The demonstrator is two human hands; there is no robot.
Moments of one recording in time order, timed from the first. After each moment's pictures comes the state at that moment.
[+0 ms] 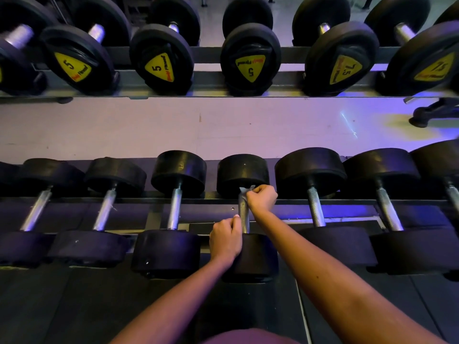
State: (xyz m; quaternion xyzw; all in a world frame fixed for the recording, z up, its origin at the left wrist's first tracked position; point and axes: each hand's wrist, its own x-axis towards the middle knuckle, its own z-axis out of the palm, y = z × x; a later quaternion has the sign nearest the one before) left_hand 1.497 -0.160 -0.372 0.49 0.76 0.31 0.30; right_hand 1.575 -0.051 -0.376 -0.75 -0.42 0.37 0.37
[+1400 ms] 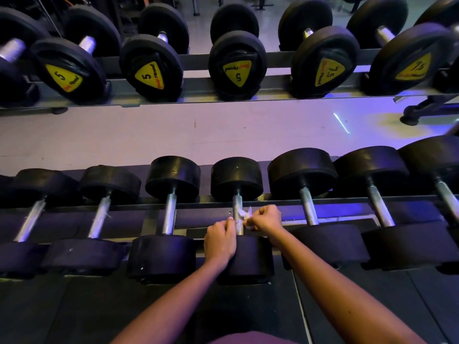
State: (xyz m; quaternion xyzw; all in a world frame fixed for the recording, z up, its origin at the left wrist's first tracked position) left_hand 1.495 -0.155 -0.379 0.49 0.76 0.31 0.28; right_hand 1.624 -0.090 -0.376 -0.72 -0.46 0.48 0.21
